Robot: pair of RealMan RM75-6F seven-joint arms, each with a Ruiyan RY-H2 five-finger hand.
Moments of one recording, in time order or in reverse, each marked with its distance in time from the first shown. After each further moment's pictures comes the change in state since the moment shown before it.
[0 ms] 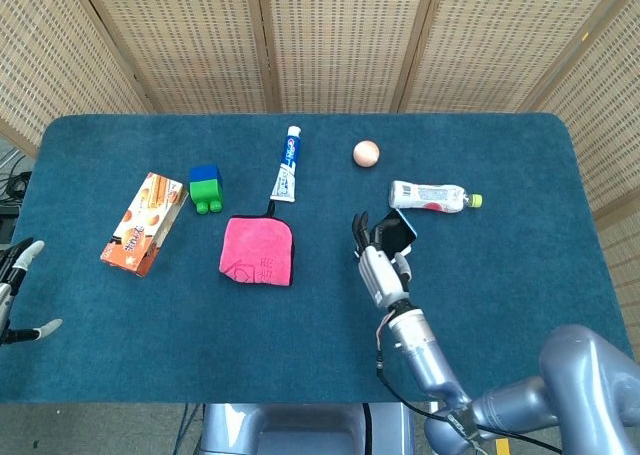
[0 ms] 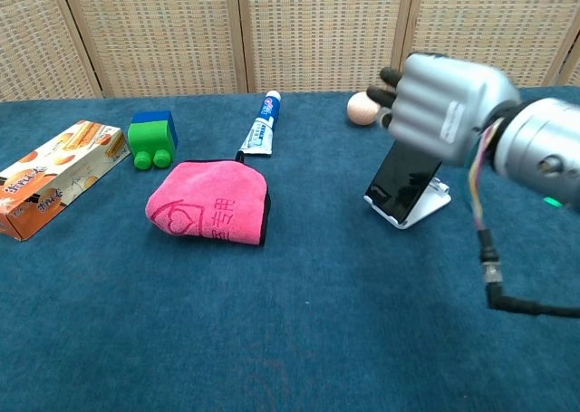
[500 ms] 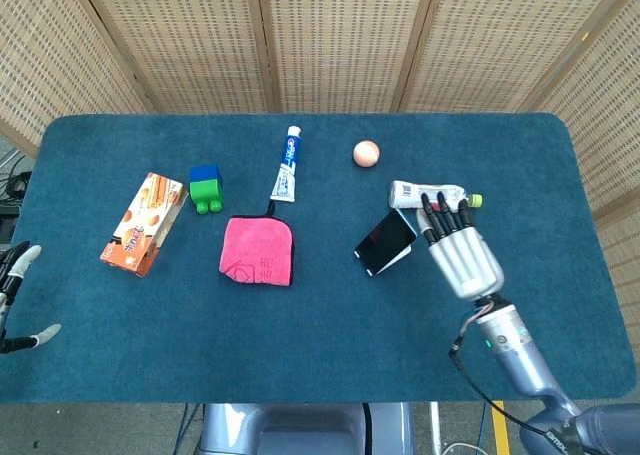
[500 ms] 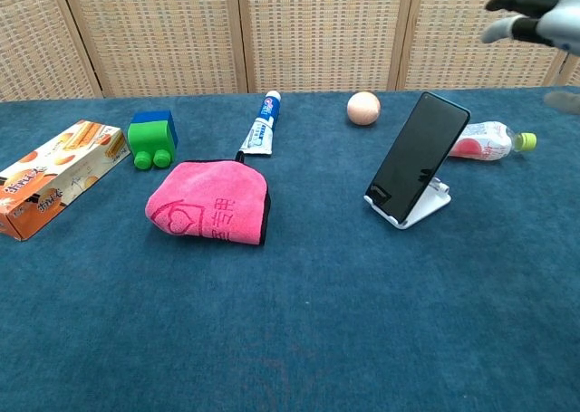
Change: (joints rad) left arm 0.043 -0.018 0.017 0.015 0.081 0.108 0.001; right arm -0.236 0.338 -0.108 0.051 -0.390 0.030 1.015
